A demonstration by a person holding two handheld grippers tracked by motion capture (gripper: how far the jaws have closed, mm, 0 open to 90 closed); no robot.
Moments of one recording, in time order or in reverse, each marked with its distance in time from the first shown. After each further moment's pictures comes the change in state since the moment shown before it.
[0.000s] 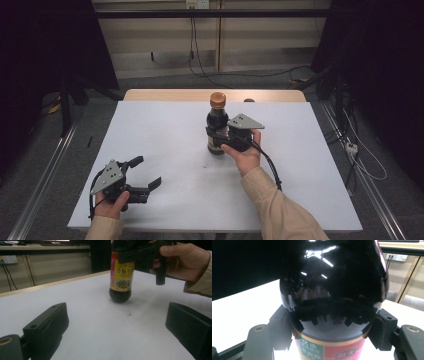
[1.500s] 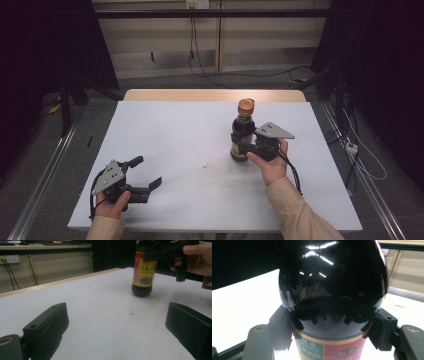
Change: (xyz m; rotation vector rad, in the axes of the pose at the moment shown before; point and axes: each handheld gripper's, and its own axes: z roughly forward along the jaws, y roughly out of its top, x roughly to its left) left arm -0.001 0.000 0.001 0.017 0.012 0.011; right arm -0.033 -0.017 -0.062 0.011 -0.062 0.027
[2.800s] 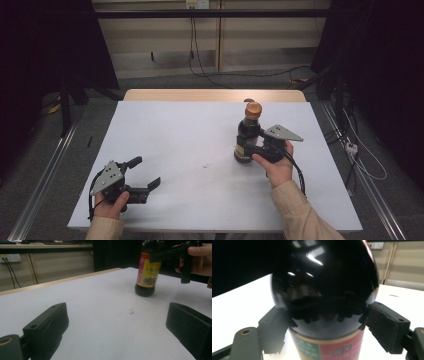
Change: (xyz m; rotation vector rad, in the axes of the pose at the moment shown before) left arm 0.001 -0.001 -0.003 0.000 0.010 -0.012; right arm -0.013 -0.011 -0.012 0.016 -0.025 0.110
